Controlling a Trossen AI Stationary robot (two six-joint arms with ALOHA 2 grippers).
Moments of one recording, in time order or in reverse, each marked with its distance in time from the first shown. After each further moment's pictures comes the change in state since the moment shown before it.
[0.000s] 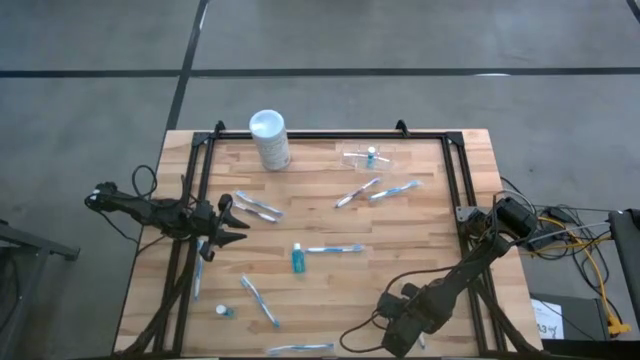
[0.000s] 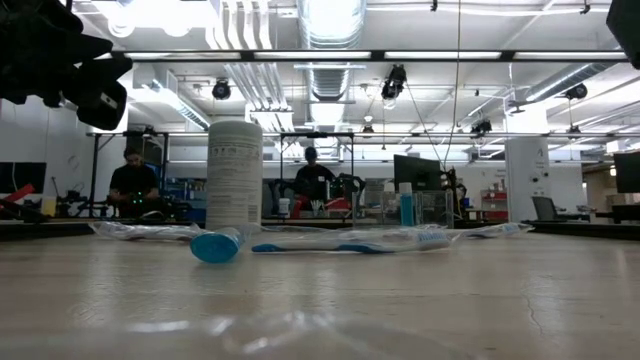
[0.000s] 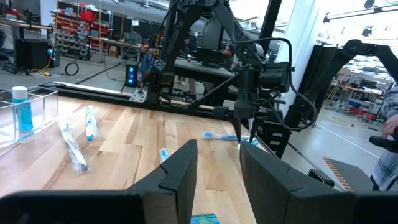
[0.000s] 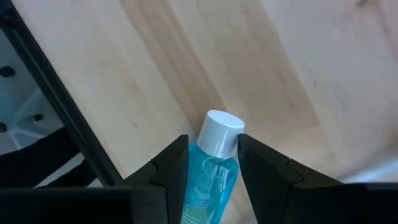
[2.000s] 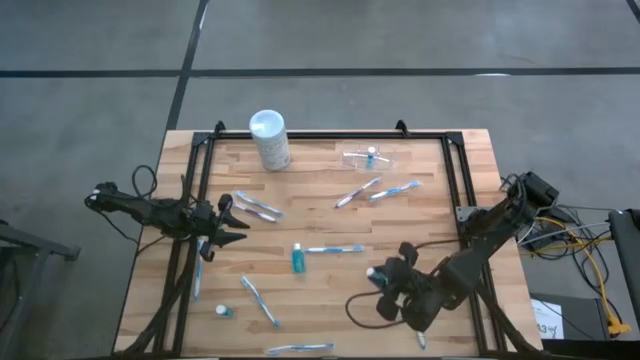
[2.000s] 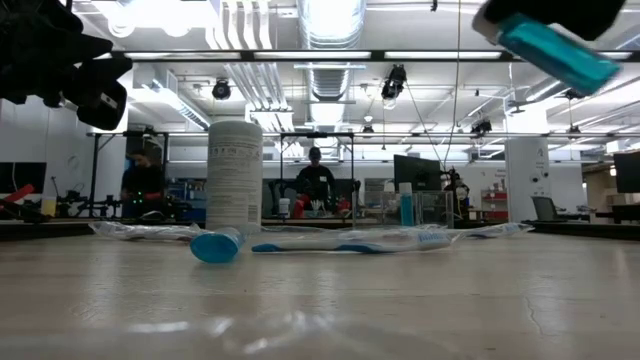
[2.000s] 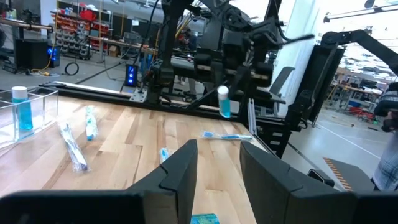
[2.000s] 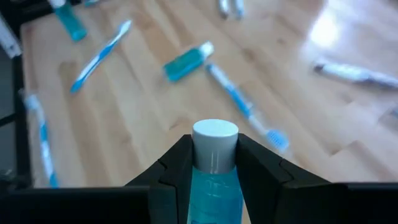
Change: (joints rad) left arm 0.000 0.006 0.000 0.000 0.000 0.000; right arm -0.059 -0.294 -0.040 -0.047 0.760 -0.257
